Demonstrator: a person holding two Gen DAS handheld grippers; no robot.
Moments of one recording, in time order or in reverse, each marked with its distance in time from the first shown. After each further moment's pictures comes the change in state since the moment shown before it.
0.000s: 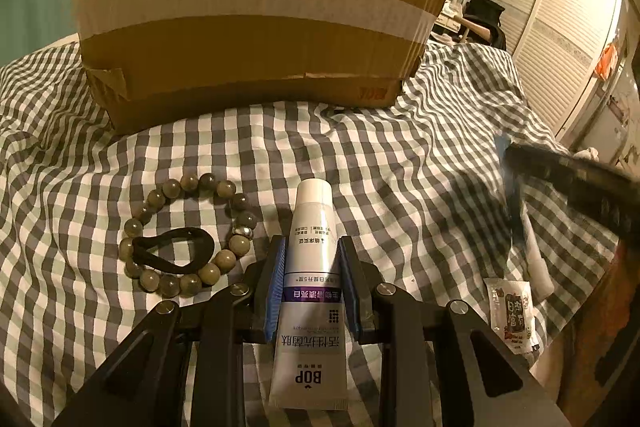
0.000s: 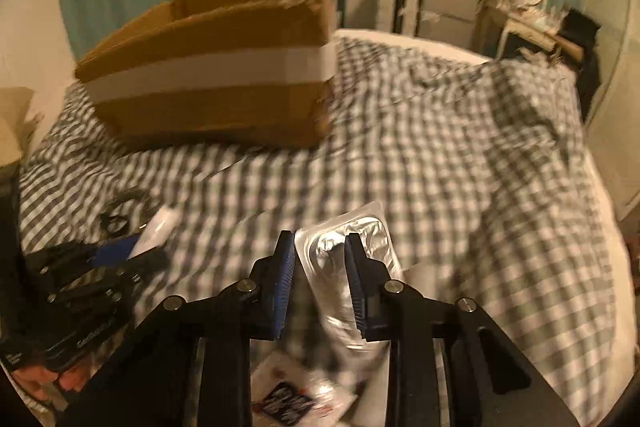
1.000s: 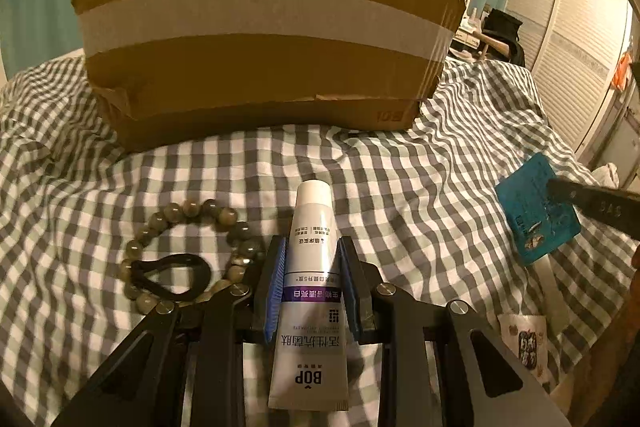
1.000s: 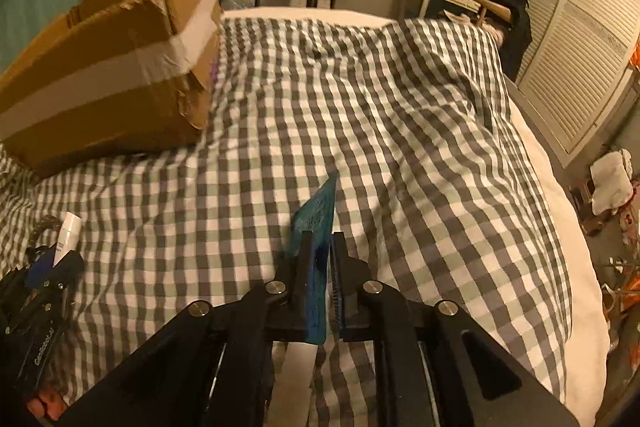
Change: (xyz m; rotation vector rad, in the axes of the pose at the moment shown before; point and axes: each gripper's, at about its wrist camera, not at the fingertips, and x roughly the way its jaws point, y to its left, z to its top) left arm 0.013 -0.010 0.008 -0.038 -0.069 0.074; right arm 0.015 -0.047 0.000 0.158 0.136 -0.188
